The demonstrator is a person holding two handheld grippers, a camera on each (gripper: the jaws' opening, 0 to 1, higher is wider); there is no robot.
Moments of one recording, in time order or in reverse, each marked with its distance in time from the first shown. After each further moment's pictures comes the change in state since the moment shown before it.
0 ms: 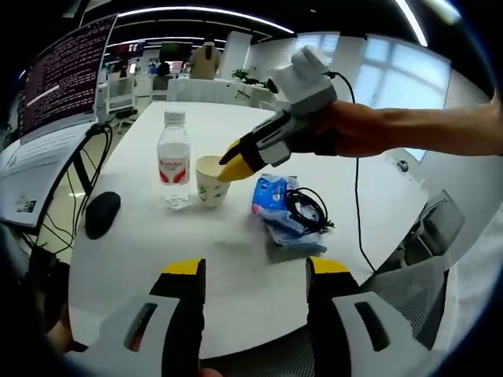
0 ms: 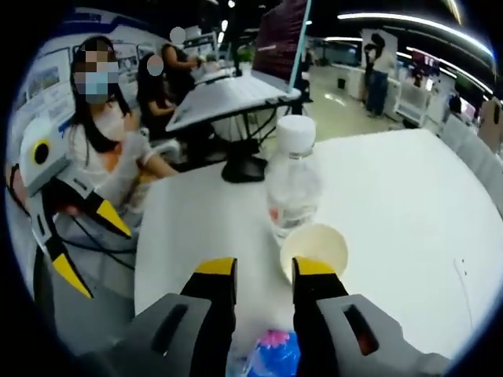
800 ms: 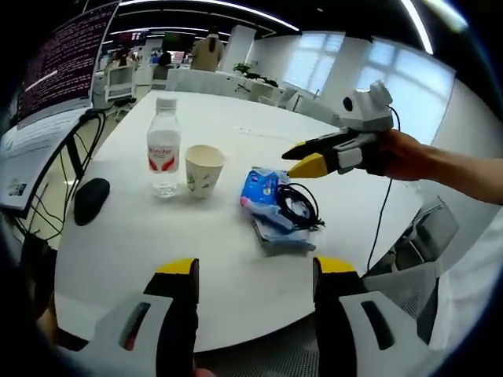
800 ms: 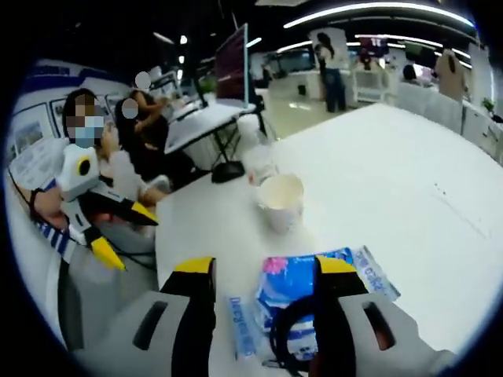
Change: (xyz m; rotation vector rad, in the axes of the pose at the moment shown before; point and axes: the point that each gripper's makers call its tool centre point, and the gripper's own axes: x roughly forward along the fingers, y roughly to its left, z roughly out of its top) left arm 0.008 -0.019 -0.007 -0.046 0.028 -0.034; right arm -0.098 -0.006 -0.078 0.274 -0.139 -0.099
